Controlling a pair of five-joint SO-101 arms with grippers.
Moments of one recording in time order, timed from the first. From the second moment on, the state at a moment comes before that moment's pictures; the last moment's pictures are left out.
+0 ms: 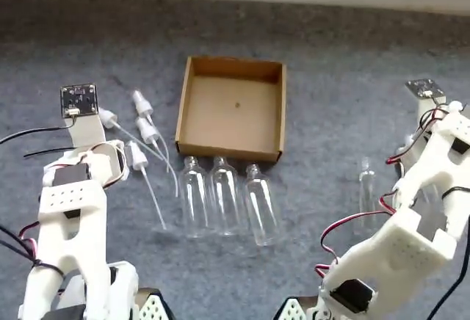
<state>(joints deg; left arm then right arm) -18.9 -34.9 59.0 40.0 3.3 32.6 20.8 -6.5 77.1 50.1</state>
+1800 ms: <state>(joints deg) -18.9 -34.9 59.0 40.0 3.3 36.7 33.0 -17.8 80.0 50.1</state>
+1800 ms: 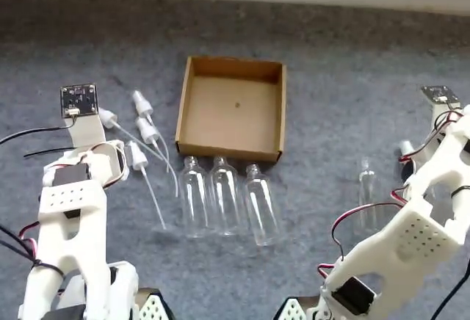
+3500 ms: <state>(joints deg) -18.9 -34.9 59.0 40.0 3.3 25.1 -2.4 -37.8 99.1 21.1</state>
